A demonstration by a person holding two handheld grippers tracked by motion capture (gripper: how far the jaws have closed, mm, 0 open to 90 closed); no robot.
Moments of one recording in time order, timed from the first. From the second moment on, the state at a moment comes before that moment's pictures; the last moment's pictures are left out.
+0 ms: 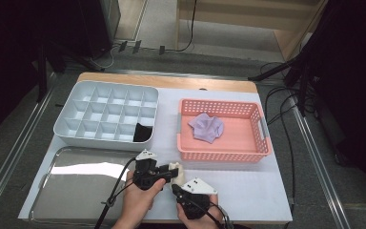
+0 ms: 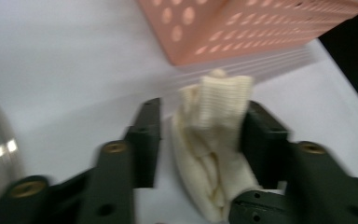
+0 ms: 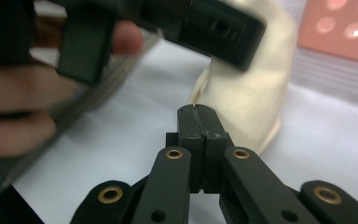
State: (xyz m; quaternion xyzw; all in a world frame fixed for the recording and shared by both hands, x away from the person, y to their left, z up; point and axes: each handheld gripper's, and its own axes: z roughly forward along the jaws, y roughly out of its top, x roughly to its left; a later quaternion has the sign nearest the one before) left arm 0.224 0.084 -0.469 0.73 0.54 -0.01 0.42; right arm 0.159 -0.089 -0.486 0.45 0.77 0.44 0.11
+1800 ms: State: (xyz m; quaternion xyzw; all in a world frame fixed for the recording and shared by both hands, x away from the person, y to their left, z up) left arm 0.218 0.134 -0.434 0.73 0.50 0.00 0.46; right arm 0.165 -0.128 -0.471 0.45 0.75 0.47 0.12
